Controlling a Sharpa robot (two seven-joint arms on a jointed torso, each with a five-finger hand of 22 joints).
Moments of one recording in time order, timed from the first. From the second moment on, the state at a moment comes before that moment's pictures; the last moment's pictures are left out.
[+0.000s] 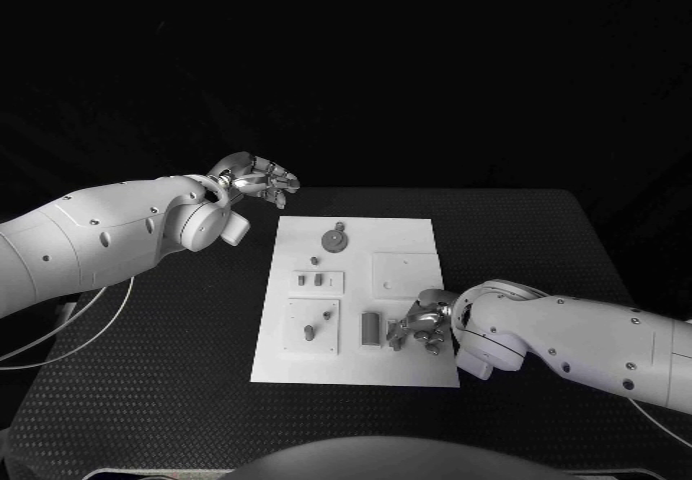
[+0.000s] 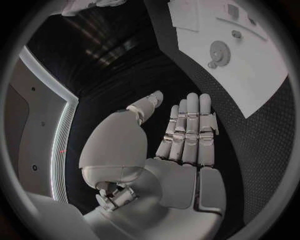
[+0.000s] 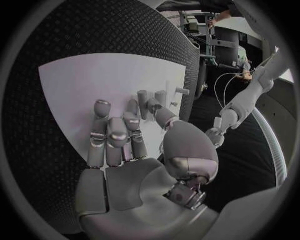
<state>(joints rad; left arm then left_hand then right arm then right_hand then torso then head) 1.30 -0.79 -0.14 1.15 -0.38 -0.19 0.15 1.14 -0.15 0.54 -0.11 0.10 0.81 0.19 0.34 0.47 1.08 0.14 0.10 0.32 1.00 0.04 0.66 0.65 0.05 0.98 -0.05 0.30 1.20 1.14 -0.66 -0.25 1.51 -0.84 -0.14 -0.53 0.85 -0.01 0.57 -0.27 0.05 1.05 0.08 0.16 0.75 1.18 -0.02 1.14 1.13 1.28 -0.12 1.43 0.84 0.25 1.16 -0.01 0.75 1.31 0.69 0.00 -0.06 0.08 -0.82</state>
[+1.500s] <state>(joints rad) 1.30 -0.79 -0.14 1.15 -0.38 -0.19 0.15 1.14 -0.15 0.54 -0.11 0.10 0.81 0.19 0.34 0.47 1.08 0.14 0.10 0.32 1.00 0.04 0.66 0.65 0.04 0.98 -0.05 0.30 1.20 1.14 -0.69 -0.25 1.51 -0.89 -0.17 -0.45 0.76 -0.18 0.64 -0.13 0.05 1.04 0.09 0.15 0.73 1.18 -0.02 1.14 1.13 1.28 -0.12 1.43 0.84 0.25 1.18 -0.02 0.74 1.31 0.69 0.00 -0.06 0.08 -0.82</state>
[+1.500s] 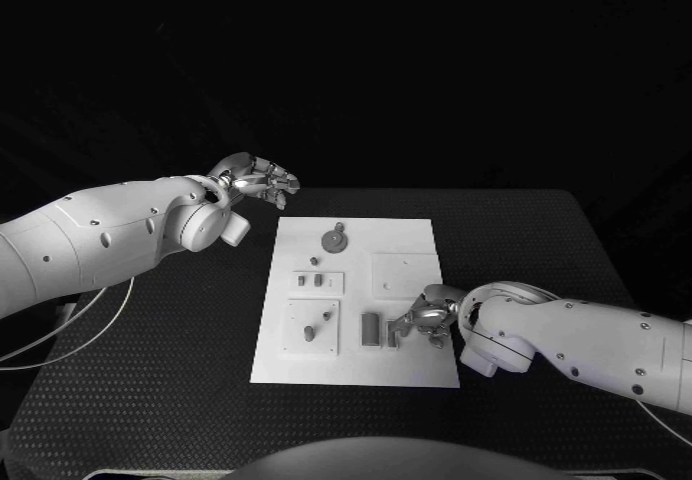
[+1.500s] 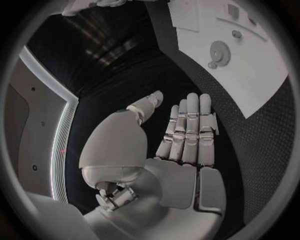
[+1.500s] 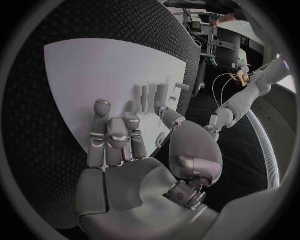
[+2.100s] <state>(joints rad) 1.30 -0.76 -0.14 1.11 -0.33 -0.18 0.16 1.13 -0.14 0.53 -0.11 0.10 0.83 0.17 0.35 0.47 1.11 0.13 0.11 0.32 1.00 0.04 0.65 0.66 0.05 0.98 -0.05 0.29 1.21 1.18 -0.71 -0.22 1.29 -0.73 -0.19 -0.03 0.83 -0.15 0.62 -0.19 0.05 1.01 0.10 0.14 0.73 1.16 0.00 1.14 1.13 1.27 -0.11 1.42 0.84 0.26 1.16 -0.01 0.73 1.31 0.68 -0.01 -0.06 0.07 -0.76</state>
